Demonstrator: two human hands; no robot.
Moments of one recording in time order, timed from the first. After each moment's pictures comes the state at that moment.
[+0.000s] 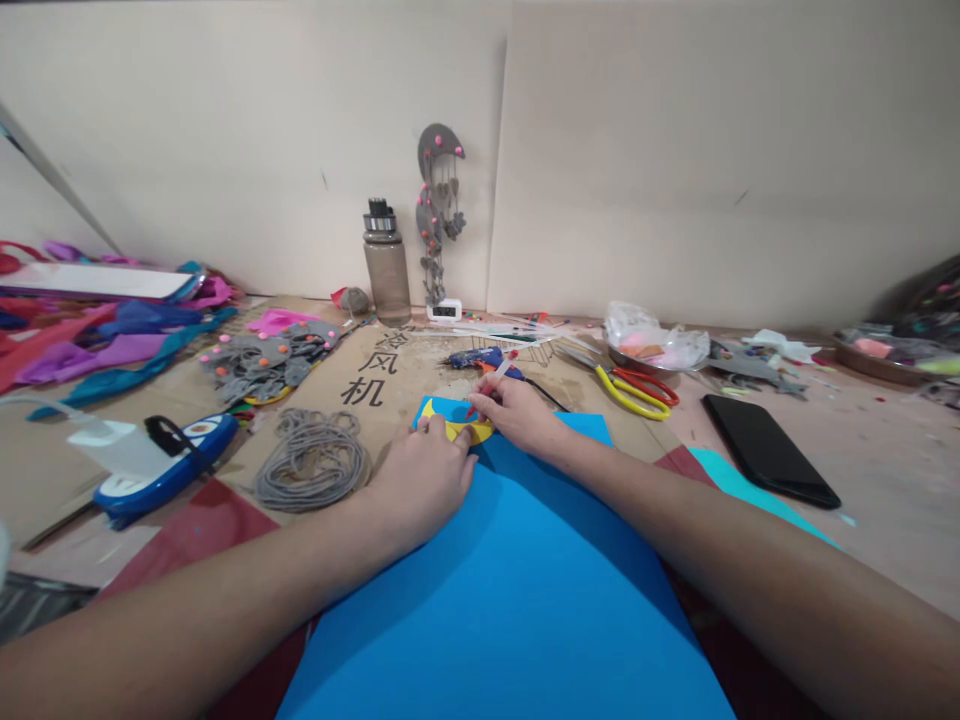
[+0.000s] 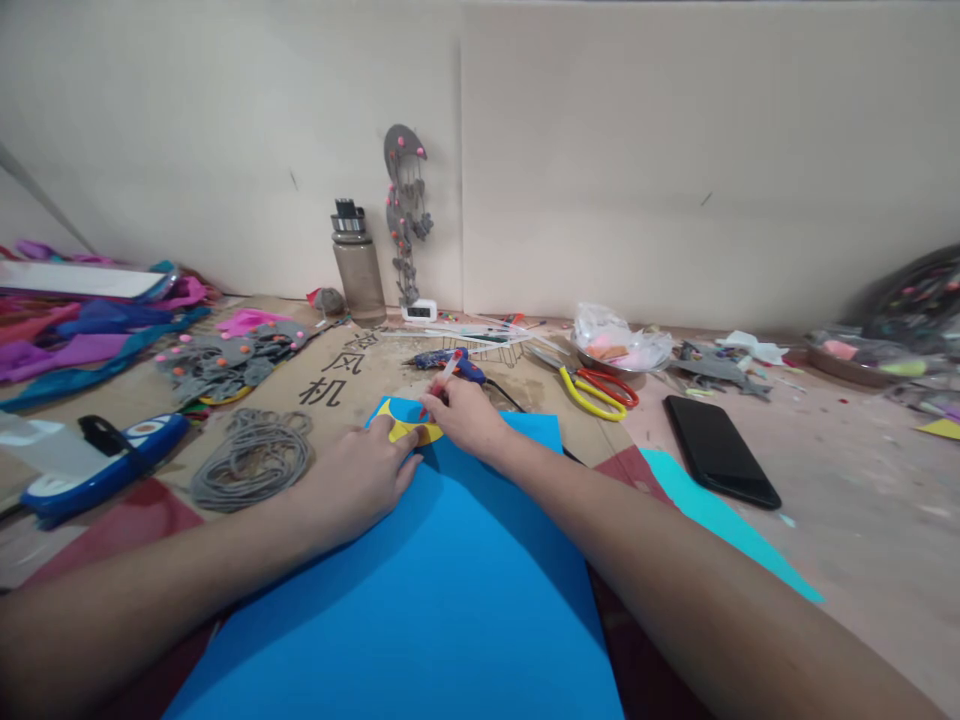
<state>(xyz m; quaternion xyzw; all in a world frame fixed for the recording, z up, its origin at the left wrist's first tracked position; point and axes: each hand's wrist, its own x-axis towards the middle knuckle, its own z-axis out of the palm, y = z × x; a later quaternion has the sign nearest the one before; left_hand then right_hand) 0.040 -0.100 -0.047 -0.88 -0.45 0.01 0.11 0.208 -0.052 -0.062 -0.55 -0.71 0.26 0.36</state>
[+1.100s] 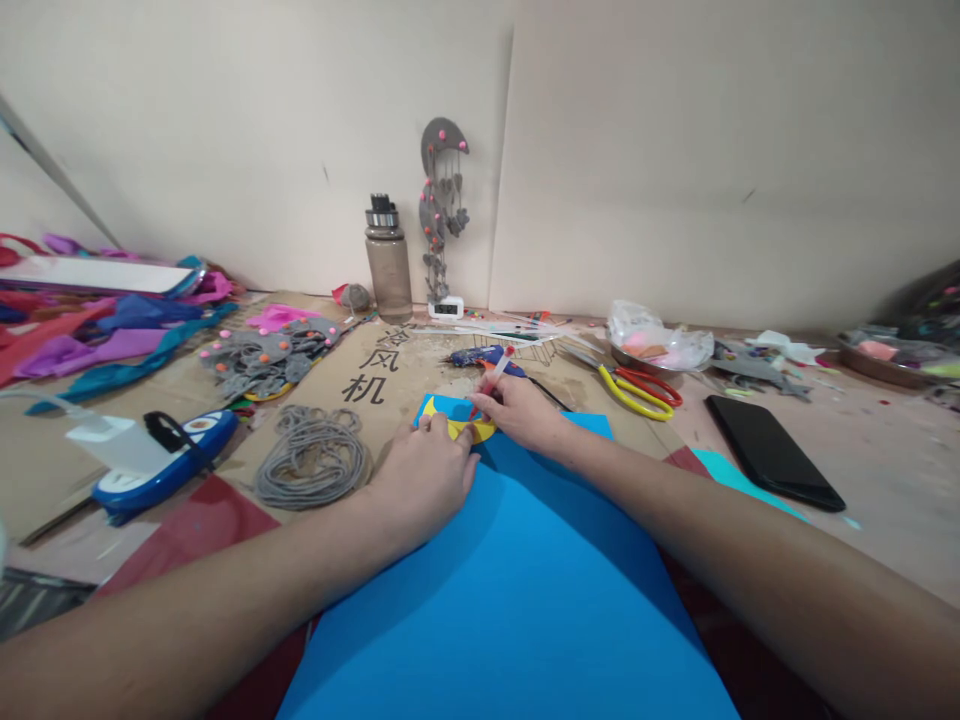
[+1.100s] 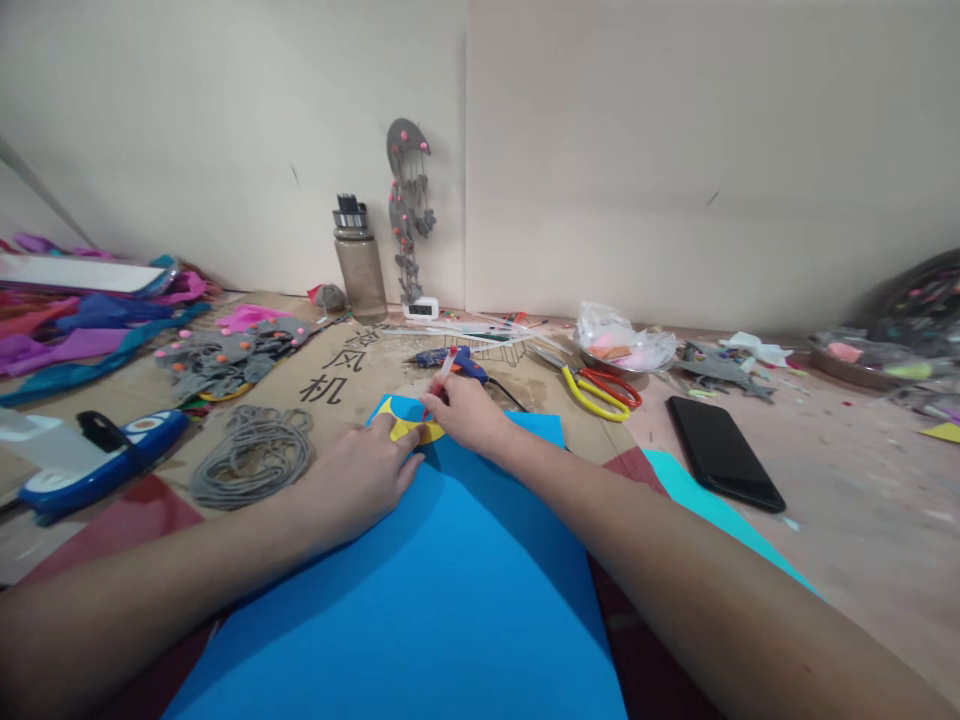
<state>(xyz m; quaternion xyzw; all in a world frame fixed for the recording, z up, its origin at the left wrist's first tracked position) 0.040 -0.100 -0.046 -0.88 -0.46 0.02 0.10 0.205 -0.055 -0.050 -0.56 -0.73 0.23 0.31</state>
